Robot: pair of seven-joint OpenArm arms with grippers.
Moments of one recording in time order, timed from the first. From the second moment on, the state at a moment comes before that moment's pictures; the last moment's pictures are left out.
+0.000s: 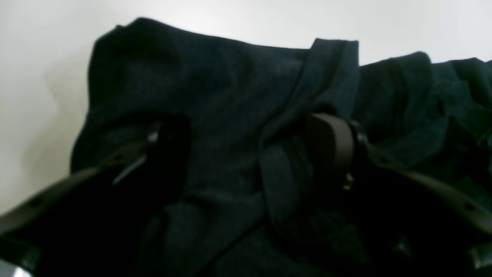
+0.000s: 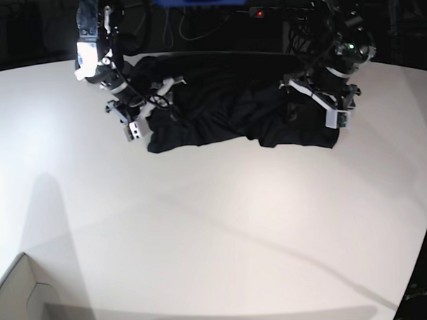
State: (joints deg) left arm 17.7 3.9 -23.4 95.7 -9.9 -31.9 31.3; right arm -17.7 -2.8 7.8 93.8 9.7 27.3 -35.5
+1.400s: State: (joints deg) left arm 18.2 5.3 -24.1 109.6 -10.0 -31.8 31.2; right arm -23.8 -2.0 3.1 113.3 7.5 26.5 -39.2
